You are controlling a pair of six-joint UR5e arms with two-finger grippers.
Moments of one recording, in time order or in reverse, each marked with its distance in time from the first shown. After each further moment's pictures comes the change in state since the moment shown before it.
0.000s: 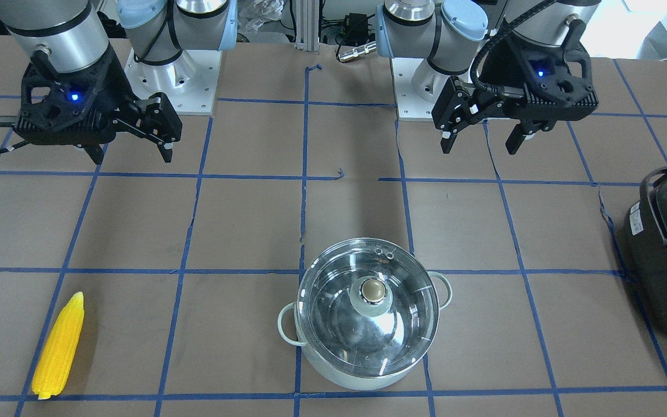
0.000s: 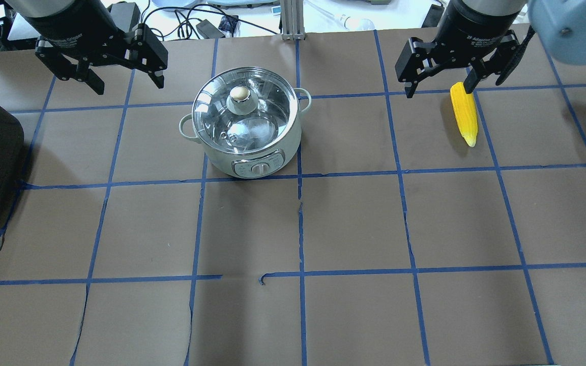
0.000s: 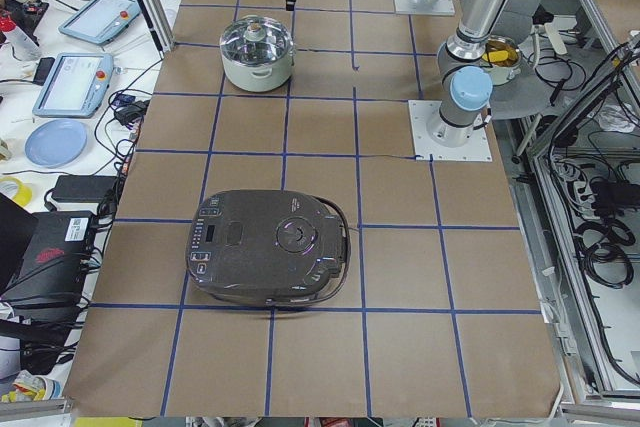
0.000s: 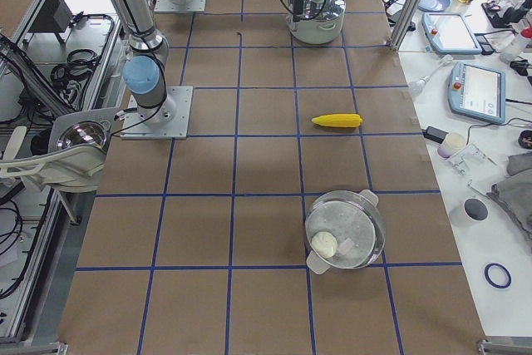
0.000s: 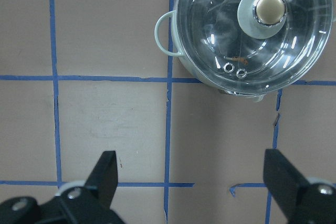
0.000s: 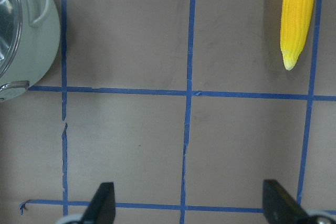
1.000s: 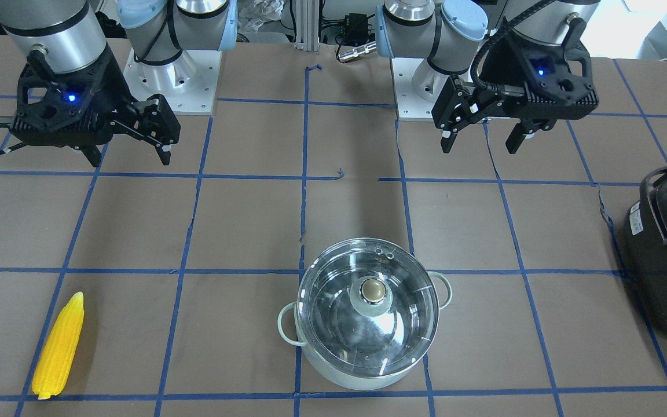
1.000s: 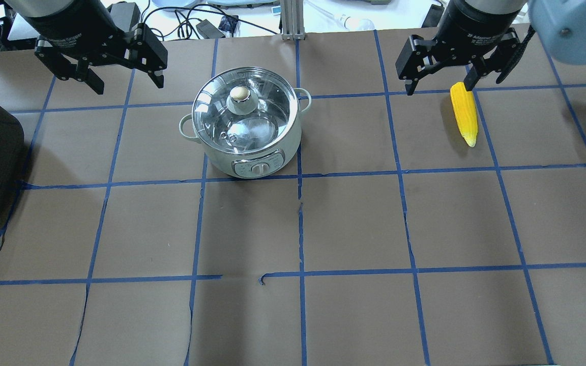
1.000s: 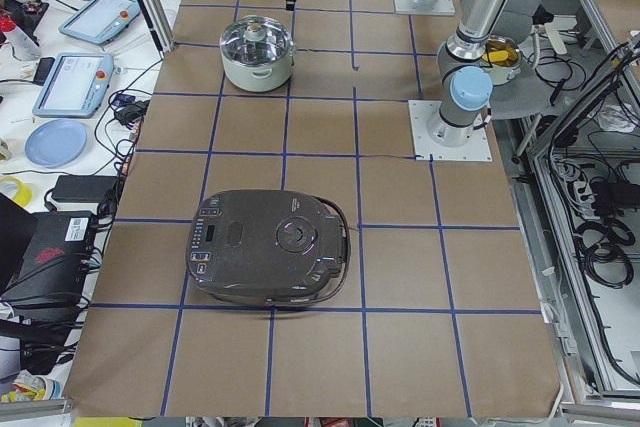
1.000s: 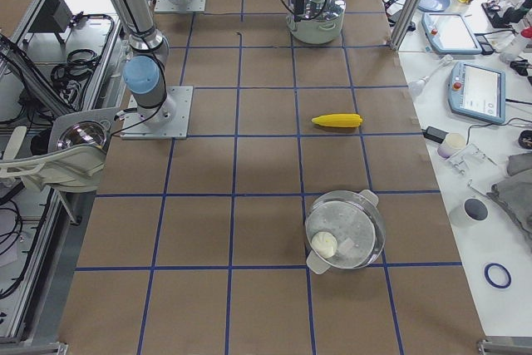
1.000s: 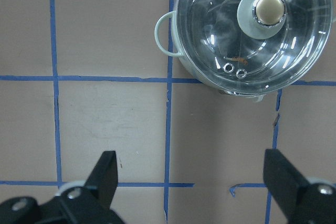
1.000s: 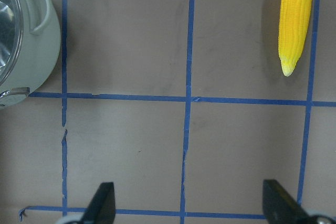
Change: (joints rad) left arm 0.000 0.002 0.000 0.000 -0.001 -0.001; right arm -0.004 0.002 0.000 -0.023 0.001 -0.002
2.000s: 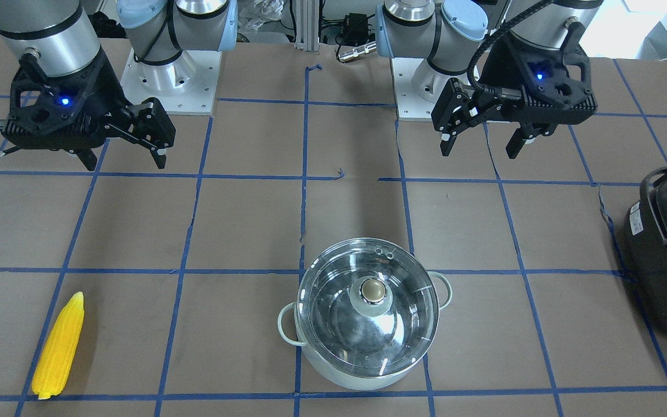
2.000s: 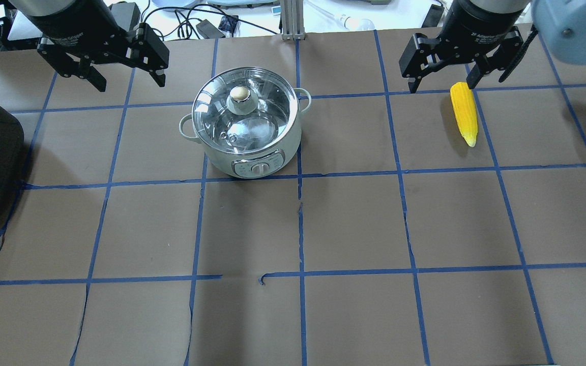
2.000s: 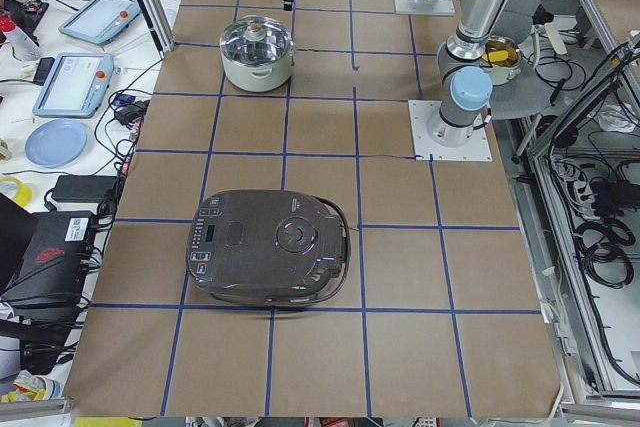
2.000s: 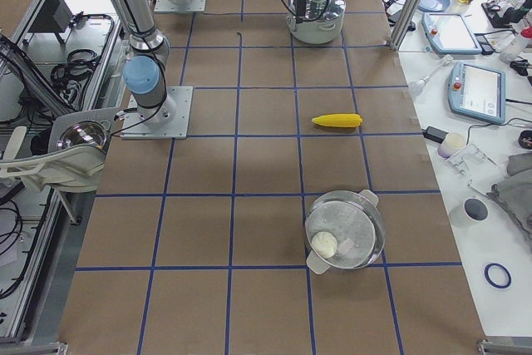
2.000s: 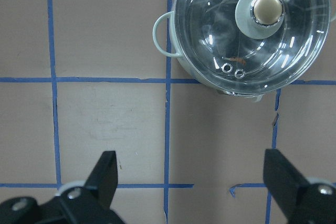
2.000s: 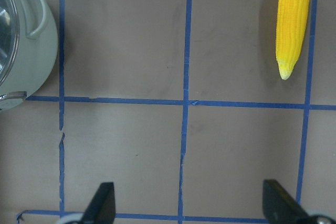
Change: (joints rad) left arm 0.001 -0.011 0.003 0.014 0.000 0.040; right arm -0.018 0.002 0.005 -0.016 0.005 -0.012
